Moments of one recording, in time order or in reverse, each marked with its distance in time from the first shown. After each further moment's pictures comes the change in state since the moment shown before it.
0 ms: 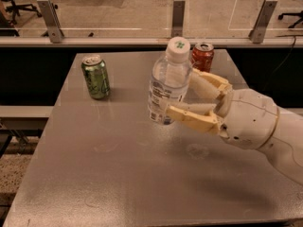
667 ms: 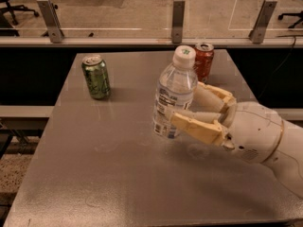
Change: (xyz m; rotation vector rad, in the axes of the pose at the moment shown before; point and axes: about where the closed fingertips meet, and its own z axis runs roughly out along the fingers) arm 0.016 0.006 -0.015 0.072 0.069 0.155
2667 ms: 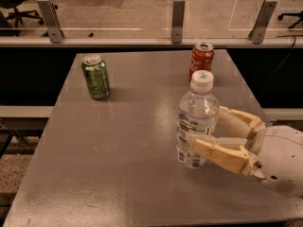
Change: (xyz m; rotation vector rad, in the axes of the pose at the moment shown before) arm 0.012 0.021 -0.052 0.087 0.195 0.067
